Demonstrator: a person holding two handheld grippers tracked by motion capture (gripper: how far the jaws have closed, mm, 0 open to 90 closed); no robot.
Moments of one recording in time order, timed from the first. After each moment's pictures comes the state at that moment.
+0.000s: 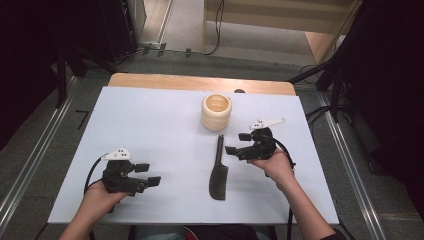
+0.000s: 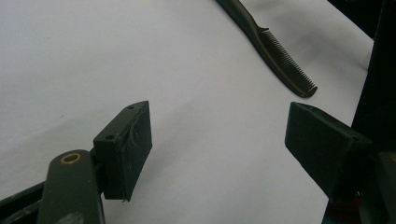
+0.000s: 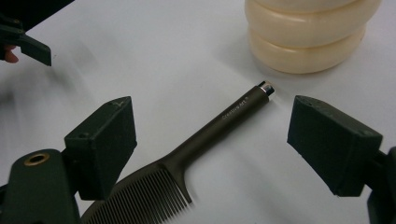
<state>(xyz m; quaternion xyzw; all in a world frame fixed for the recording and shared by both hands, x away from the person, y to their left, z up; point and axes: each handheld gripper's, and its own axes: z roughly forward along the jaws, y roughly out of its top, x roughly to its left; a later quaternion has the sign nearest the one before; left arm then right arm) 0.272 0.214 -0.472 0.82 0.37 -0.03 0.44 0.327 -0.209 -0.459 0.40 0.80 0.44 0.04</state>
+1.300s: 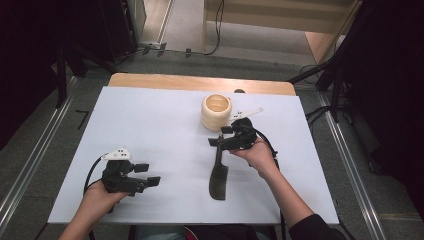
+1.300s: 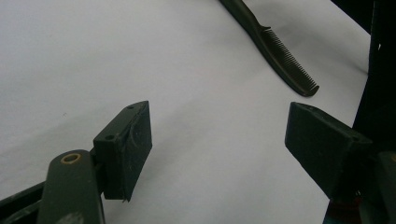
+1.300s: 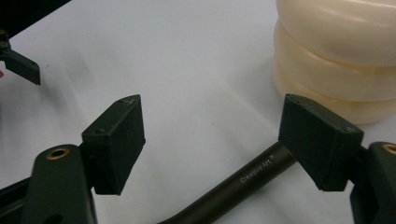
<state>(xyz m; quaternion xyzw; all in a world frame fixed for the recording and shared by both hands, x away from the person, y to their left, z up) 0.272 0.214 -0.472 0.82 0.37 -0.03 0.43 0.361 -0.163 -0.459 0.38 0.82 0.43 0.04</state>
